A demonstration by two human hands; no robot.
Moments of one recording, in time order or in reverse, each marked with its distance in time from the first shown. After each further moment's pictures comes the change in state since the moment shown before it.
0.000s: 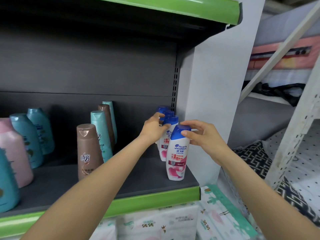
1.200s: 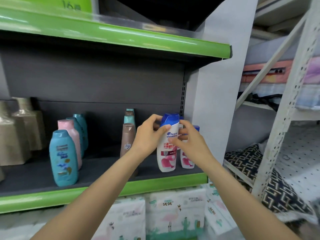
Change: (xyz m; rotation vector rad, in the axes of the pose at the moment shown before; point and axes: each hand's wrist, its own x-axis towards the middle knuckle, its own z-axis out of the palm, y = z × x) left_hand -0.146 0.034 -0.105 -0.190 0.154 0.179; right_hand -0.088 -0.073 0.099 -0.312 0.113 -0.092
